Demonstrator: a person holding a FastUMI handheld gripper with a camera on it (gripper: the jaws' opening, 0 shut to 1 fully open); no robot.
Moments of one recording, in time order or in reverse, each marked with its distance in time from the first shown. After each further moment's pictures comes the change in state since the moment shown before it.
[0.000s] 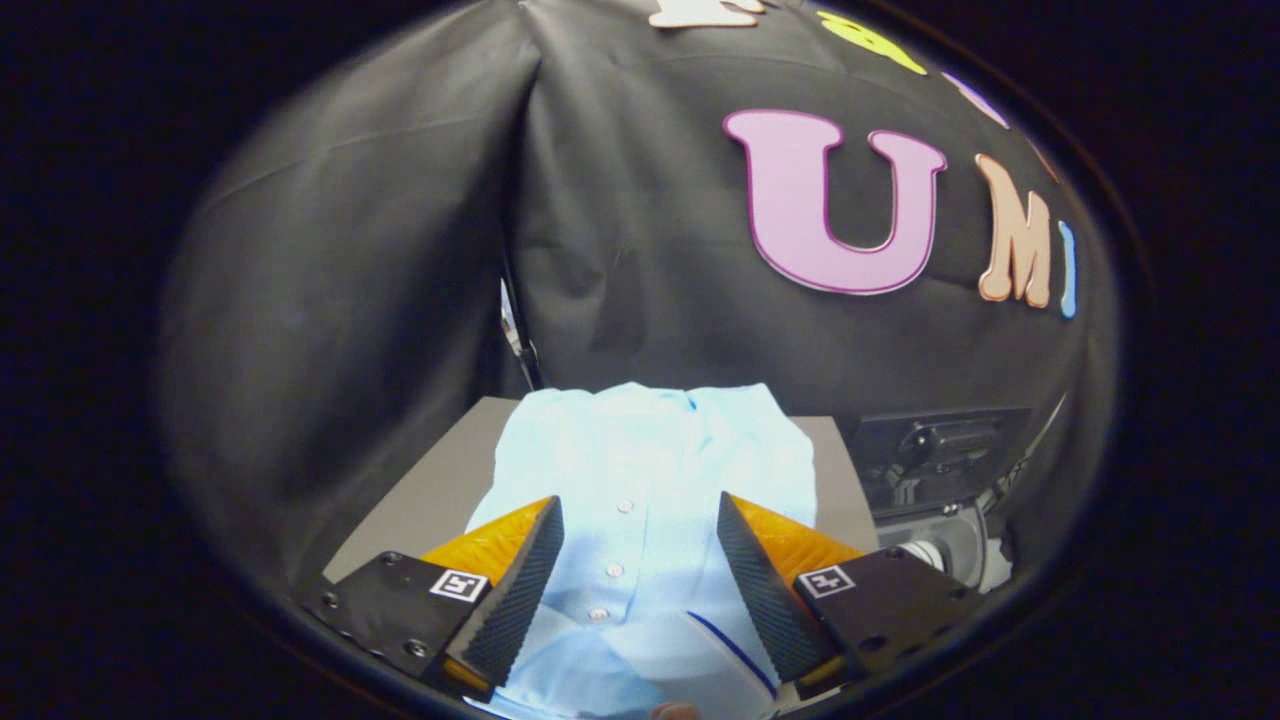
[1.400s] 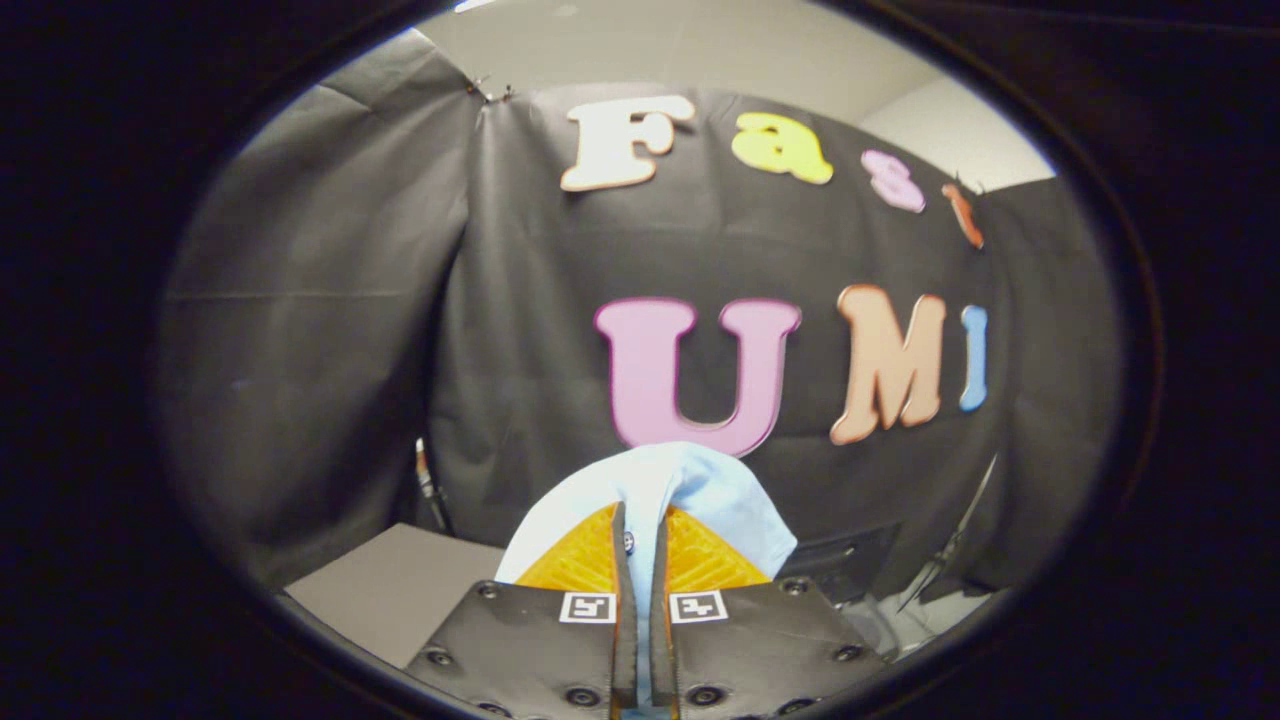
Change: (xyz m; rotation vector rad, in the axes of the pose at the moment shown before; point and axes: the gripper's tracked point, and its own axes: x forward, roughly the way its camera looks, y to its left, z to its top) arm -0.158 -0.165 0.130 -0.054 -0.584 -0.244
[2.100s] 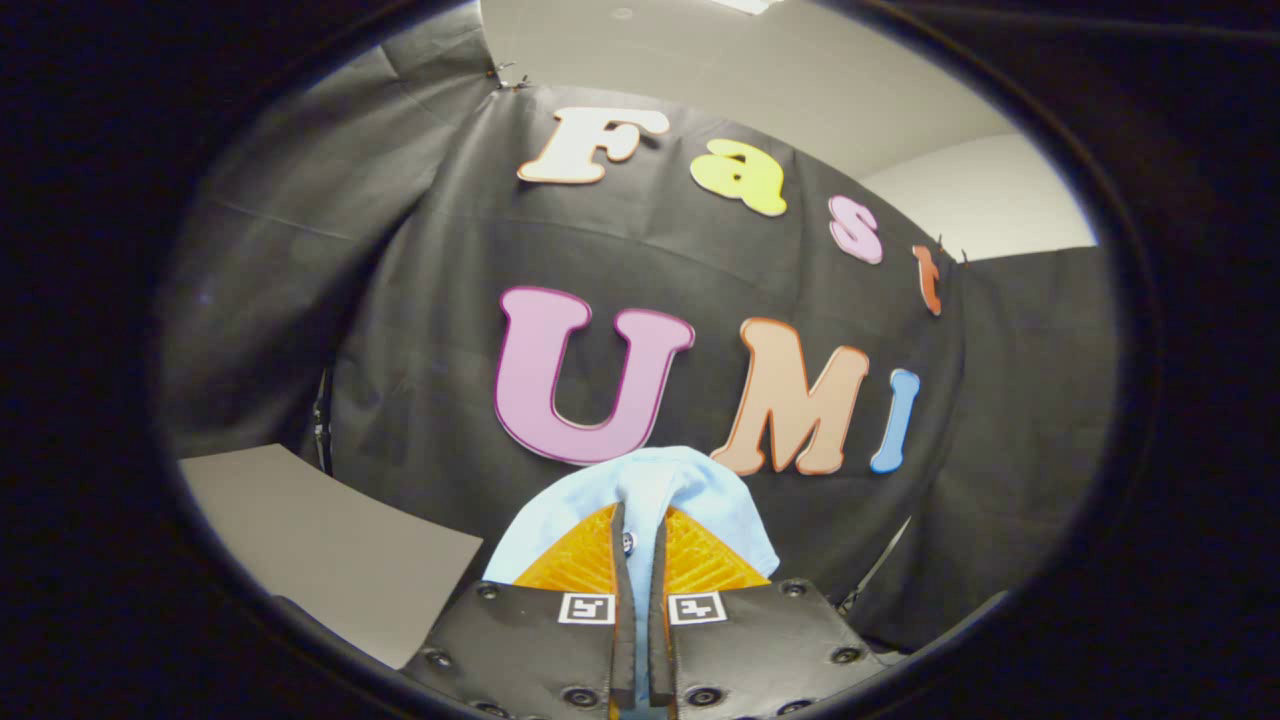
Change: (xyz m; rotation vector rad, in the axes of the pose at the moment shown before) arm 0.010 -0.126 -0.080 -0.136 0.043 -0.113
